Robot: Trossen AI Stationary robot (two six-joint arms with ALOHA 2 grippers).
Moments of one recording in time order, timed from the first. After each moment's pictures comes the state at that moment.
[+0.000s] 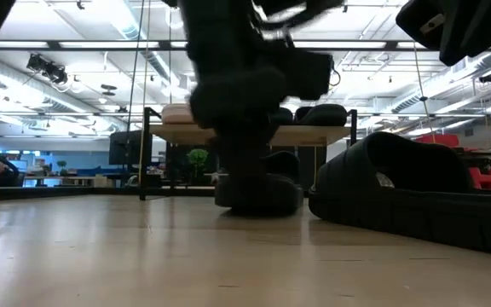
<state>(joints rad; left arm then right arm) -0.32 2.21 1.69 -0.78 -0.22 -0.31 0.65 1.45 1.02 -0.58 0.31 0.44</state>
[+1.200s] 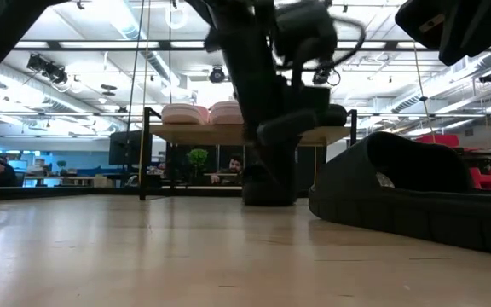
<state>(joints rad) -0.08 2.21 1.69 -0.67 -0.25 -0.15 0.65 1.45 1.02 -0.58 0.31 0.42</state>
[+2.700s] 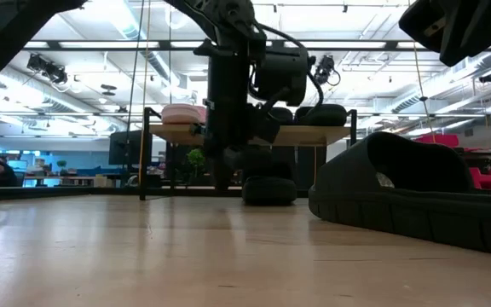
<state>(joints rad) 0.00 2.22 1.69 -1.05 -0.42 -0.52 0.65 1.45 1.02 -0.58 0.31 0.50</state>
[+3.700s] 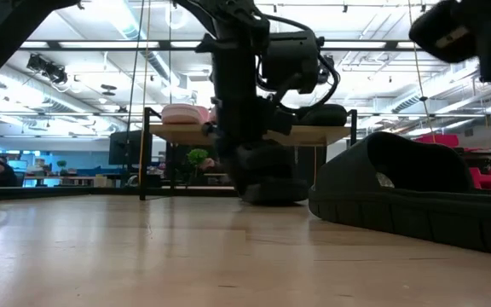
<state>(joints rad) -0.04 2.22 1.69 -0.93 -0.47 -0.47 0.67 1.50 1.01 -0.57 0.21 0.48</state>
